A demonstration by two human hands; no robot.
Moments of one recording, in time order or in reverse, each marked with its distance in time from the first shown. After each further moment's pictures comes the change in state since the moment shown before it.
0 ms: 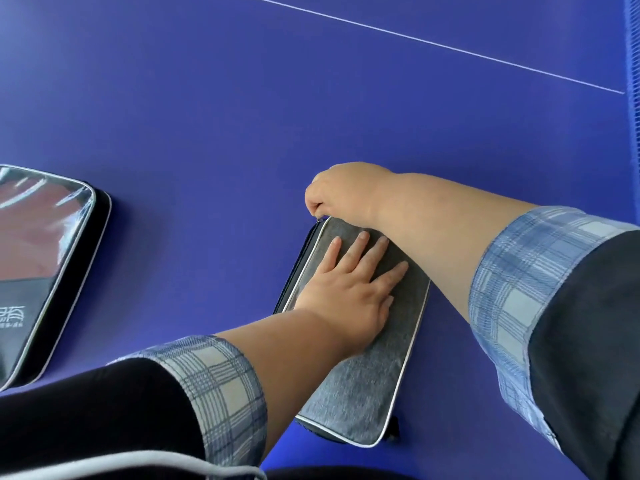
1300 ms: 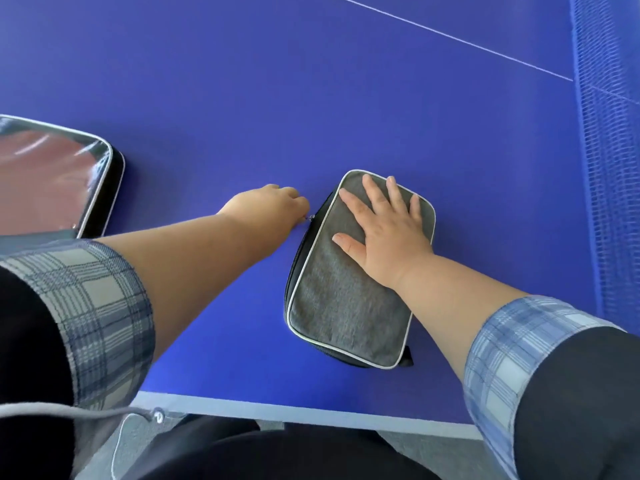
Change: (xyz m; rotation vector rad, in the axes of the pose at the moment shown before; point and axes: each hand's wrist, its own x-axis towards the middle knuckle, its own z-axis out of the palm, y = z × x) left_hand -0.041 -0.133 -0.039 0.090 -0.102 -0.026; right_hand -0.095 -0.082 0.102 0.038 0.248 0.565
